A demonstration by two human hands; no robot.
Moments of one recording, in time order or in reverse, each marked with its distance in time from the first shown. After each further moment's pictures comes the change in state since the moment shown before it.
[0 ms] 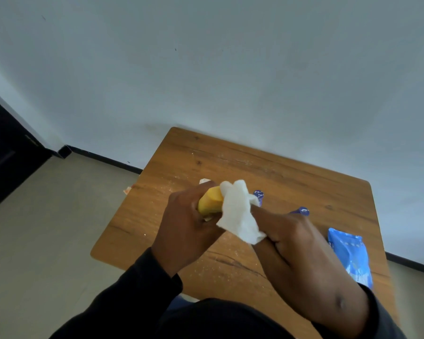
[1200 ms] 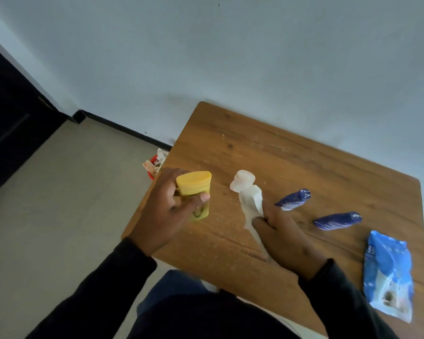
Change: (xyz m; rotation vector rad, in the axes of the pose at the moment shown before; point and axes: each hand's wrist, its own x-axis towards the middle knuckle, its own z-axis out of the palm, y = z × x) left_hand -0.010 -0.113 -0.108 0.023 0.015 -0.554; right_hand 0.090 0.057 0.121 0.167 -0.316 0.558
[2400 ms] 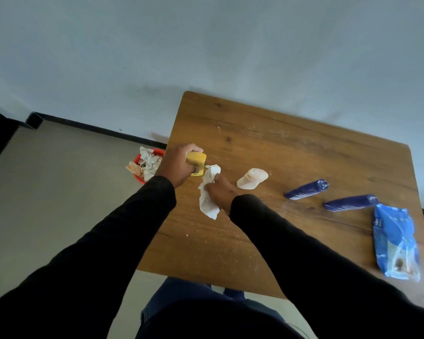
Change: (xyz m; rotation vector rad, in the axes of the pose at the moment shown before) left_hand 0.187 -0.120 -0.005 0.434 -0.276 0.069; right_hand 0.206 -0.016 0.121 0.403 -0.051 0.514
